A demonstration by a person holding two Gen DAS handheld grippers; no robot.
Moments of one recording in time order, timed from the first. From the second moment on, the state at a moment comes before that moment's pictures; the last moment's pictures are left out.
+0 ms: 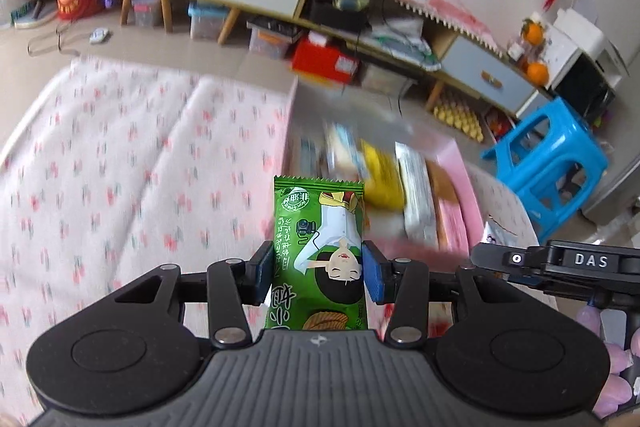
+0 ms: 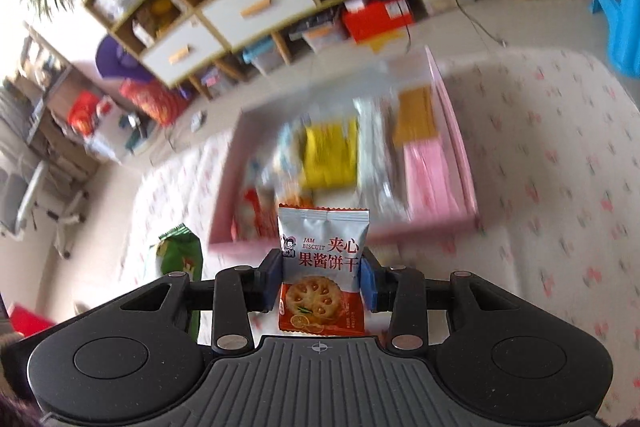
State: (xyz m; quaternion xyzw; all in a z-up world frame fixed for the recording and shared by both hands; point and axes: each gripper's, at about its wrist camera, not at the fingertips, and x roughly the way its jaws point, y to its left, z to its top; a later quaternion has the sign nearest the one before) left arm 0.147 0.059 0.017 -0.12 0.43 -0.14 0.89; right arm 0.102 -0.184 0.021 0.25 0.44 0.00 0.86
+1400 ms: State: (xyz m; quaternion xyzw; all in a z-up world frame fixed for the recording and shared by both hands) left arm 0.245 0.014 -0.009 -0.04 0.40 -0.14 0.91; right arm 0.169 -0.200 -0.031 0.29 0.43 0.03 0.86
